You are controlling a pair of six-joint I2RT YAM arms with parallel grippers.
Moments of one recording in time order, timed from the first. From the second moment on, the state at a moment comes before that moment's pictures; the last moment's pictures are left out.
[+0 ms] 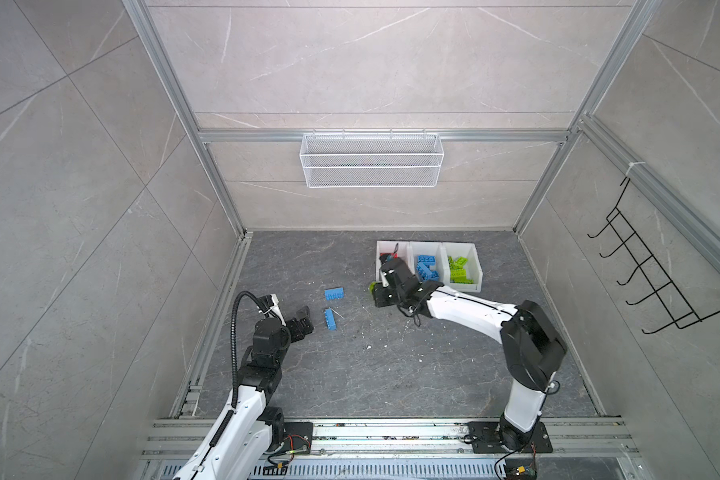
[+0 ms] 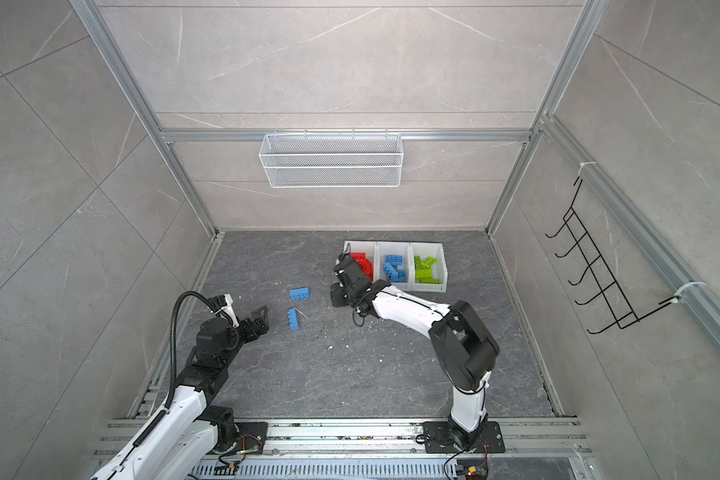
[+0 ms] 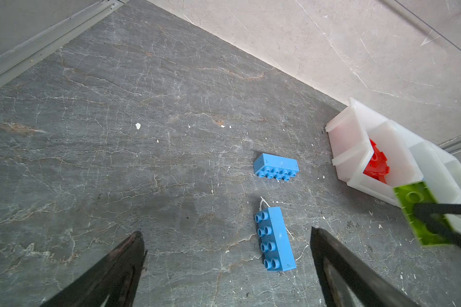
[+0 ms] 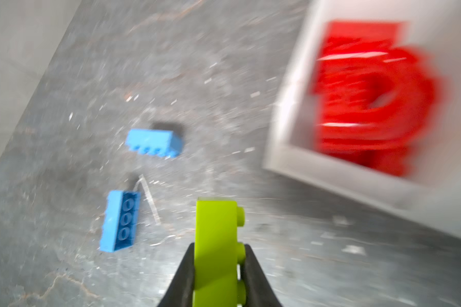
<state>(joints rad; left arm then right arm) -0.17 0.73 0.29 0.02 -0.06 -0.45 0.65 1.79 1.28 -0.26 0.01 0.43</state>
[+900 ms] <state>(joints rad) -0.17 0.74 0.29 0.02 -0.06 -0.45 0.01 1.86 1.41 -0.38 -0.21 0.33</state>
